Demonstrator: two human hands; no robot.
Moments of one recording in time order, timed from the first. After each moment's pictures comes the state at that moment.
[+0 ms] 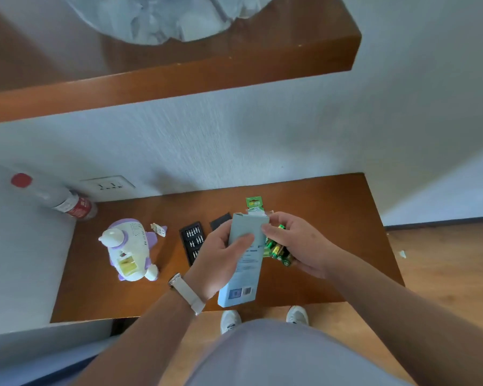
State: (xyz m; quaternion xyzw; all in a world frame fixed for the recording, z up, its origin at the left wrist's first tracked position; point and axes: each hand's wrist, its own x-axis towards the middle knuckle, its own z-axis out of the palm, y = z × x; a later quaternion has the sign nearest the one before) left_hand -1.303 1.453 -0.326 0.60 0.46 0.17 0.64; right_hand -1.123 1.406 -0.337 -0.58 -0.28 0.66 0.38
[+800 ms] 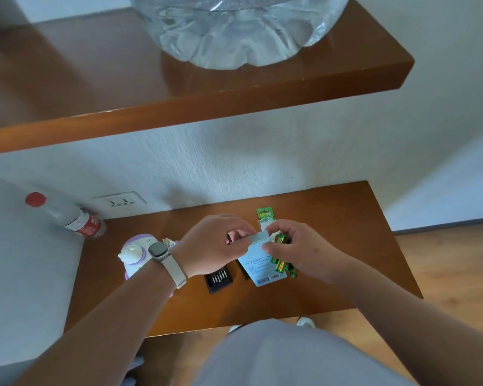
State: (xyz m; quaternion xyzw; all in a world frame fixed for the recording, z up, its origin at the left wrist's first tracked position) left_hand -1.348 1.527 -0.287 0.88 0.31 0.04 0.36; right_hand -1.156 1.418 -0.319 -0.65 -0.45 0.54 0.30
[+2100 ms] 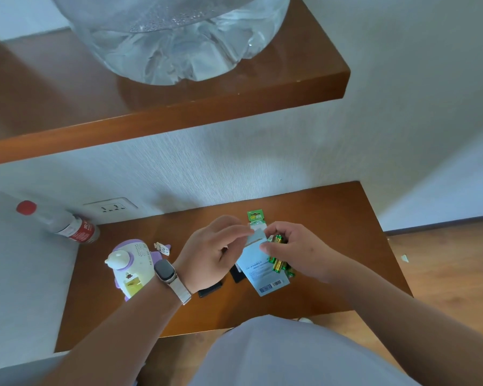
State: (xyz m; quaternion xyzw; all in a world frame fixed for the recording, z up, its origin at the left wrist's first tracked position) left_hand -1.326 1.508 -0.320 0.92 0.20 0.25 0.22; right_hand -1.123 1.411 -0.324 -0.64 -0.44 0.56 0.30
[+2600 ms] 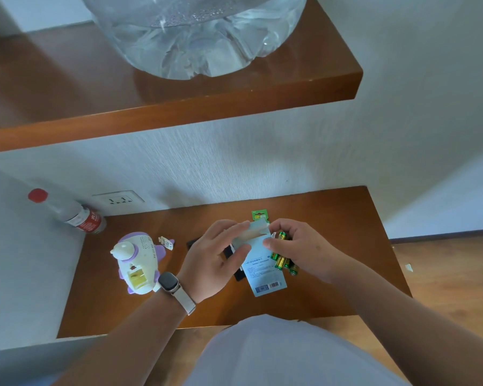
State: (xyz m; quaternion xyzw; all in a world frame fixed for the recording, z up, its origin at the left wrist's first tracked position) left_hand -1.338 1.483 -0.339 0.87 0.31 0.27 0.27; right_hand -1.122 1.411 -0.314 -0.62 -0.43 0.57 0.32
